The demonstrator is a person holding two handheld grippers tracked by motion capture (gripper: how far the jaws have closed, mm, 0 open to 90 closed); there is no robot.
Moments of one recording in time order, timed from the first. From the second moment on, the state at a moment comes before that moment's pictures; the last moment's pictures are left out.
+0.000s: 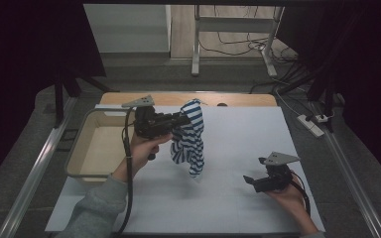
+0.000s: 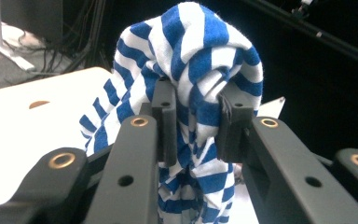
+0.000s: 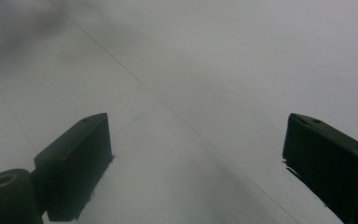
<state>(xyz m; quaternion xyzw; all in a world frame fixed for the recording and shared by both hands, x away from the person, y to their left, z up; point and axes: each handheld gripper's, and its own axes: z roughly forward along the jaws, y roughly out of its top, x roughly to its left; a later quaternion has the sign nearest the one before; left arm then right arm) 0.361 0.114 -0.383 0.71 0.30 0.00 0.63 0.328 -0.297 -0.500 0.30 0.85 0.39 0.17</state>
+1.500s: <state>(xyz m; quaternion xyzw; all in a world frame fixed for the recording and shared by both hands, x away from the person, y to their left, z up) 0.354 0.101 -0.445 0.83 0.33 0.09 0.44 0.327 -0.297 -0.499 0.30 0.85 0.39 0.17</state>
